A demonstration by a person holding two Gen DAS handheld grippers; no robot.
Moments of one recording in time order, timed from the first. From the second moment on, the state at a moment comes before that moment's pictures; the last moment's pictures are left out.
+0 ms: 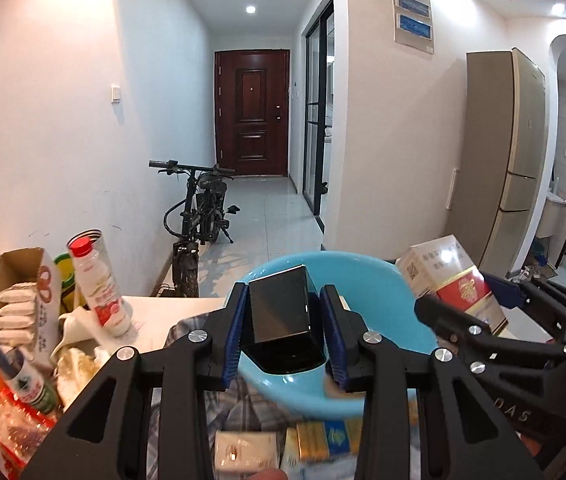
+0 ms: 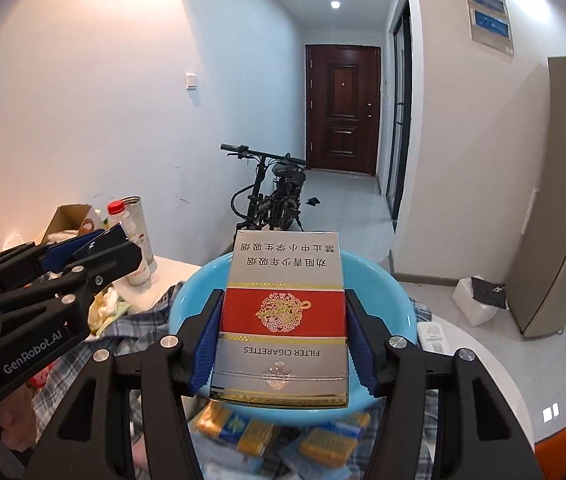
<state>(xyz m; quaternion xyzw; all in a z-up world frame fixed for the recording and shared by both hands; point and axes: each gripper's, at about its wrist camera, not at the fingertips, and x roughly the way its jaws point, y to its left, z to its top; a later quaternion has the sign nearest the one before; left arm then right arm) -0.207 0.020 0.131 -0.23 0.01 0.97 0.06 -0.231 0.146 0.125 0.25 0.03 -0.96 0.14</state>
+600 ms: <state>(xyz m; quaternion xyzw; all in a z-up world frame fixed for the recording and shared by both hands) -0.253 0.027 0.094 -0.26 0.02 0.97 0.04 -0.285 0.149 0.081 0.29 0.03 -0.95 0.12</state>
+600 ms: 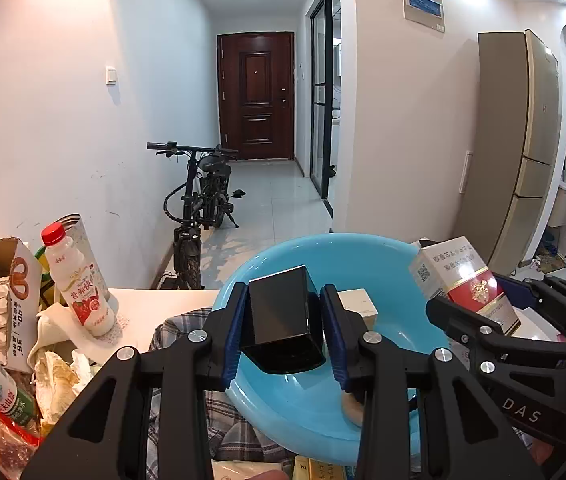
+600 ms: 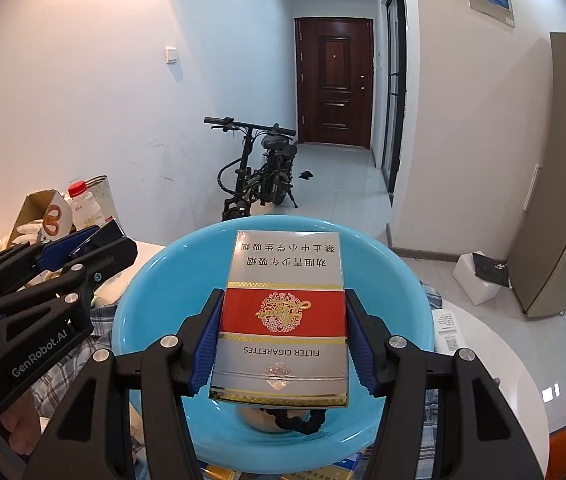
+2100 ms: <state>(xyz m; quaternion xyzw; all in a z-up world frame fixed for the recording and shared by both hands) -0.253 0.032 0.094 -0.26 0.02 0.97 0.05 -0.287 0.141 0.080 0.30 0.04 -0.95 0.12</state>
